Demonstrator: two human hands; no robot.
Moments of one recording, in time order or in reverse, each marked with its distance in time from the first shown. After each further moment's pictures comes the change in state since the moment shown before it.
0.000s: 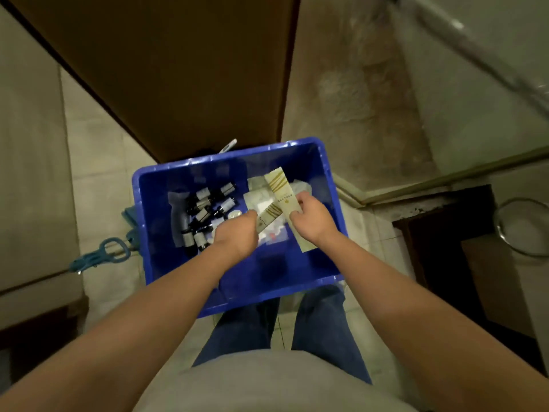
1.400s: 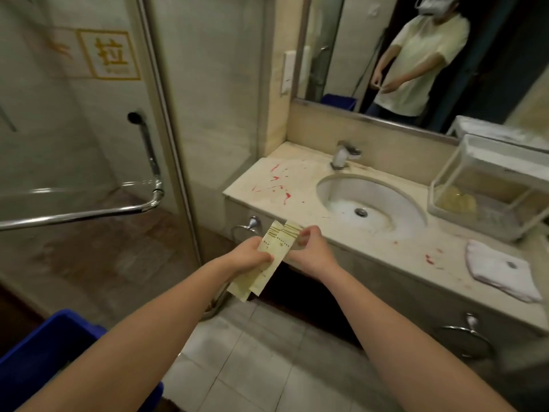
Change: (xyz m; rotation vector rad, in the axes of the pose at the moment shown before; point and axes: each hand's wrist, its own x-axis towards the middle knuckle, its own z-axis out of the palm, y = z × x) left_hand -0.179 0.512 0.031 -0.222 -0.322 0.801; right_hand -0.397 0.299 -0.247 0.621 0.919 0.253
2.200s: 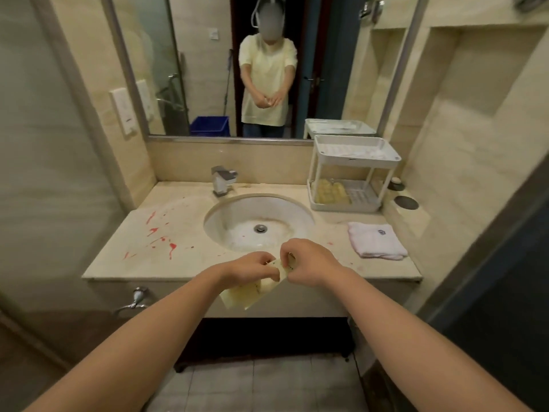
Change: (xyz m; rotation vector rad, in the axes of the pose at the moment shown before) left_hand 0.129 0.167 0.134 0.395 -0.576 0.274; right_hand 0.012 0.082 -0.203 -0.601 0.161 -0.124
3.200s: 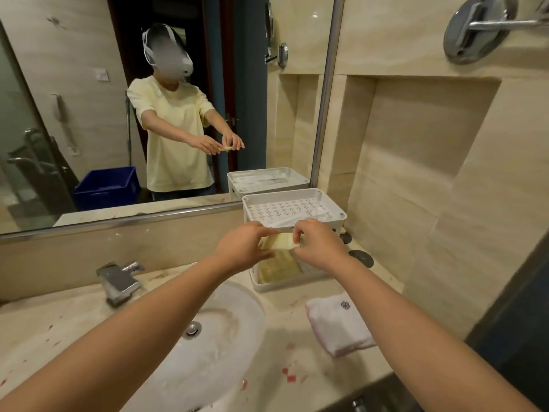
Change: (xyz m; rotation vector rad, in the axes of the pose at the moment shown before) left_hand 0.301 0.159 -0.149 0.656 0.426 0.588; right_hand 0.184 0.198 -0.165 -0.003 0.449 0.385
